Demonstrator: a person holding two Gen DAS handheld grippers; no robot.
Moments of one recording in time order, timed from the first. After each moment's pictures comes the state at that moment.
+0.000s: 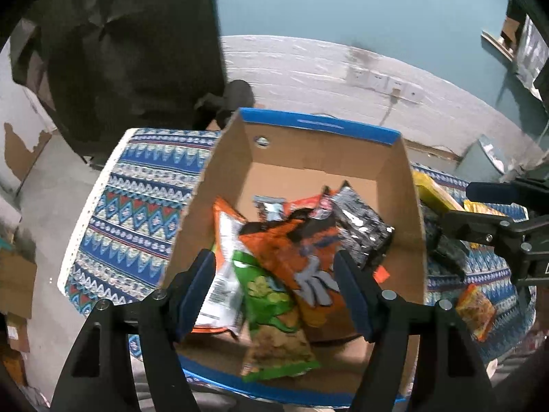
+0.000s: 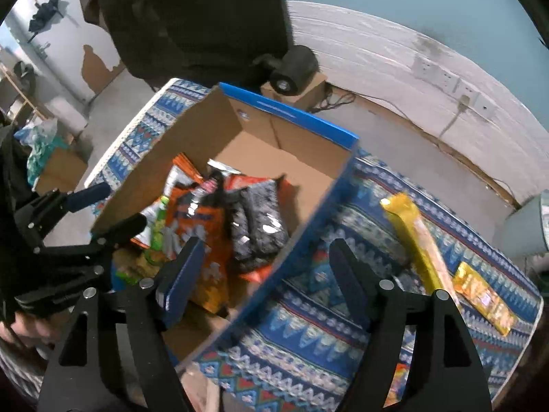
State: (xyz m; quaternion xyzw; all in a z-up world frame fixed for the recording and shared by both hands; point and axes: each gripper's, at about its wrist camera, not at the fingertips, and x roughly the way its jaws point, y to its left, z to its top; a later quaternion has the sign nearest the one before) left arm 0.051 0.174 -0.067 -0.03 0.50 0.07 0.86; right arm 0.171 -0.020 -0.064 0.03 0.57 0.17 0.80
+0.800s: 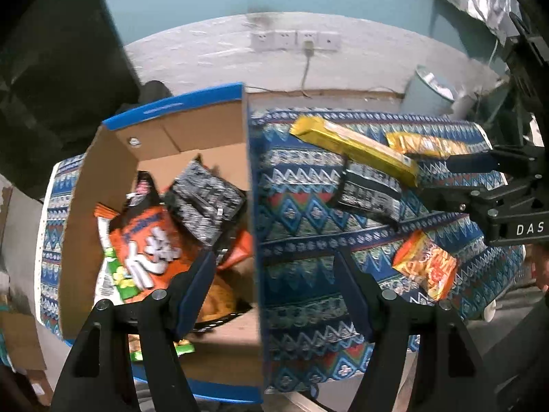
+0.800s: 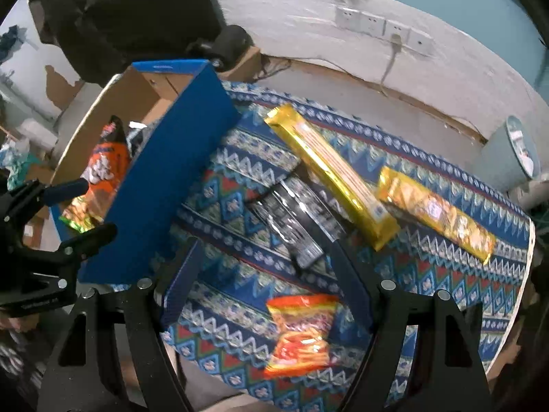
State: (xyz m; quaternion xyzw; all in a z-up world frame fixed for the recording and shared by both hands) left arm 0.059 0.033 -0.086 0.05 0.54 -0.04 0.84; right arm 0.100 -0.152 -0.096 0.06 0.61 0.10 0.79
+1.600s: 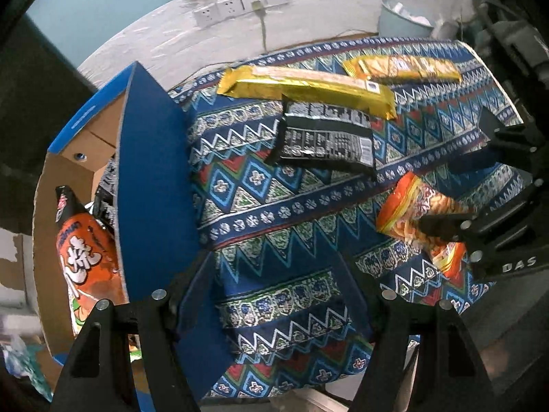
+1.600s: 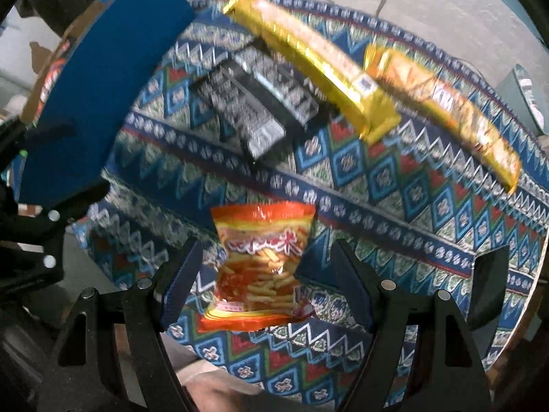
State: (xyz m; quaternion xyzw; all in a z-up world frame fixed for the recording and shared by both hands) left arm 0.056 -0.043 -0.148 0.16 0.59 -0.07 0.79; right arm 0.045 -0.175 -0.187 0.05 0.69 0.10 0.71
